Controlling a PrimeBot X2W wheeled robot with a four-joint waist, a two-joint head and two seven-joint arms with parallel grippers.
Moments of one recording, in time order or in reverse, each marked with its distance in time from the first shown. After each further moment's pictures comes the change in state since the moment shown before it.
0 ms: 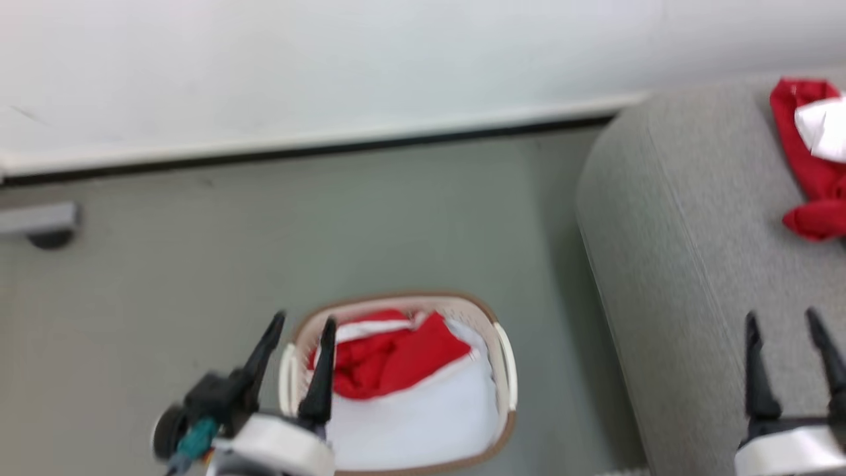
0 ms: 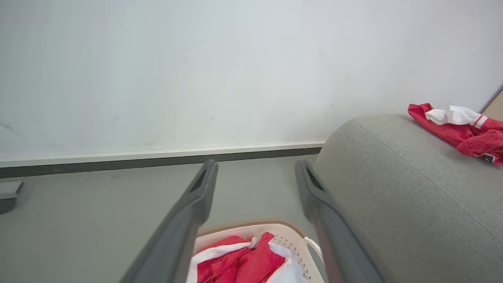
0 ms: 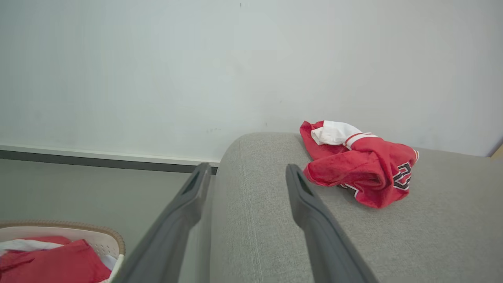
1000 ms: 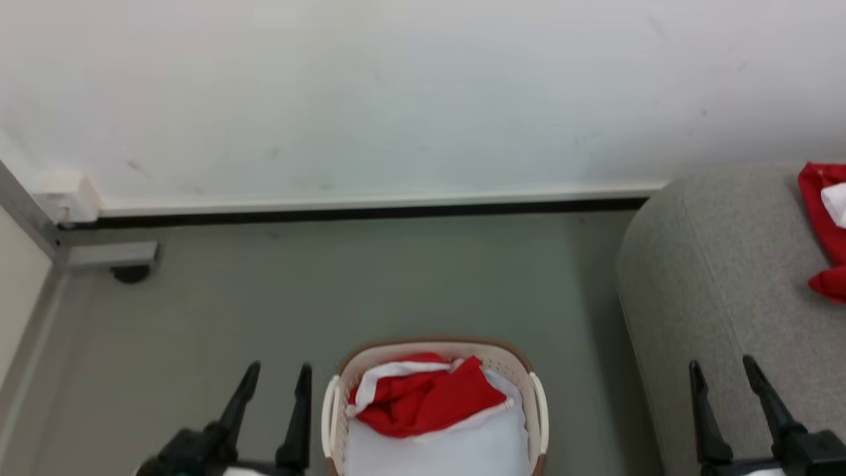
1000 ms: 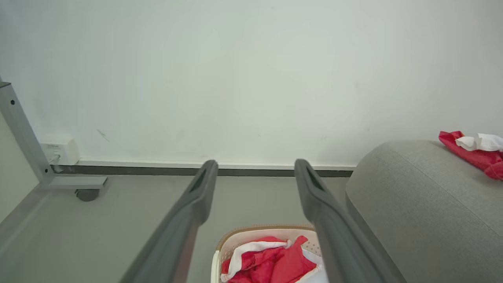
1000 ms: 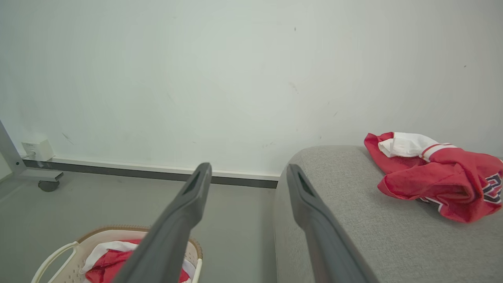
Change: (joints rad) left arm 0.259 -0.156 0.288 -0.039 0.200 -0.164 0.000; right arm 0.152 0.019 0.145 -0.013 0.100 0.000 0.000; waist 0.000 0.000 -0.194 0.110
